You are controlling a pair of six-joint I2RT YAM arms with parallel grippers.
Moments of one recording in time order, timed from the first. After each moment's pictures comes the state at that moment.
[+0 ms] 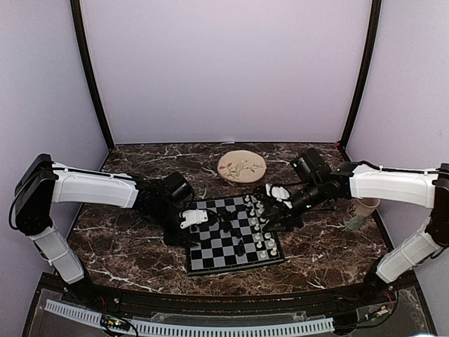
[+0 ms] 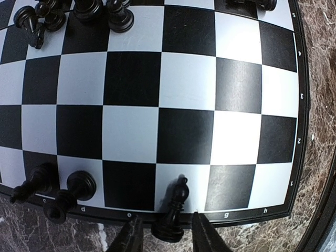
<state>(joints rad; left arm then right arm) -0.84 1.66 1.01 -0.61 0.19 0.46 0.71 1.43 0.95 -0.50 -0.63 -0.64</state>
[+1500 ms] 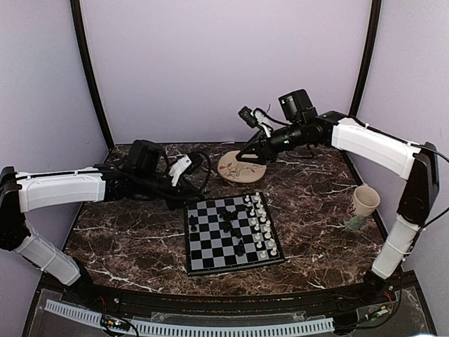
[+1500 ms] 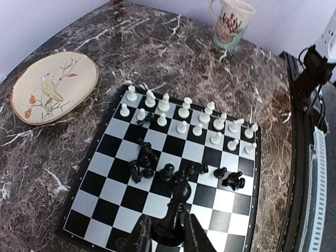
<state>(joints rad) -0.73 1.43 0.97 -0.21 0.40 0.15 0.63 1.70 1.57 -0.53 -0.65 -0.24</state>
